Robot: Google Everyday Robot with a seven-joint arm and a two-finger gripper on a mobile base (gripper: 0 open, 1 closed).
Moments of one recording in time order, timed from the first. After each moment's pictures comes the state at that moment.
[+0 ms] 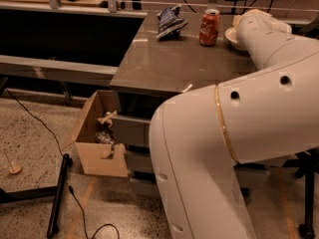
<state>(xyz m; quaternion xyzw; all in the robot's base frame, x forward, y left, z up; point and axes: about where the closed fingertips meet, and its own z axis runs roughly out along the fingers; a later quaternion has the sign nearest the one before) 0.894 -0.338 0.927 0.11 0.77 -0.08 0.62</state>
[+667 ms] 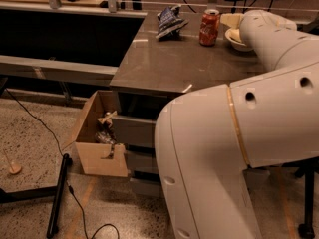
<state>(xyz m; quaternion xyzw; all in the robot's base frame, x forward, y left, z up) 0.887 -0.338 0.934 0.11 0.78 -0.06 0.62</state>
